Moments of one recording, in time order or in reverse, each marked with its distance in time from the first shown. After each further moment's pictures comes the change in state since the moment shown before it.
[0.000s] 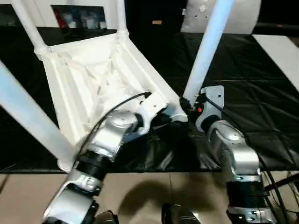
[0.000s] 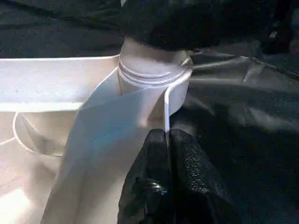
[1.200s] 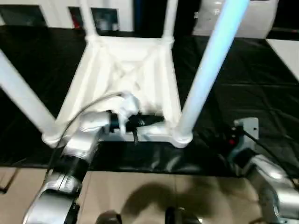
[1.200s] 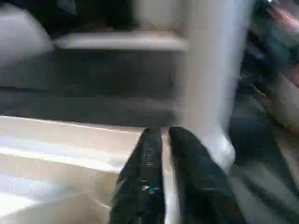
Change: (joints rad) left arm 0.099 0.157 0.167 0.055 -0.296 -0.416 -0.307; right arm 0.353 -0.189 -0.123 -0.209 0.257 -0.017 0.219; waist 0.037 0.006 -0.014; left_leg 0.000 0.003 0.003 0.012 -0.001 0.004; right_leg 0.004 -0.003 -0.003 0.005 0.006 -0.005
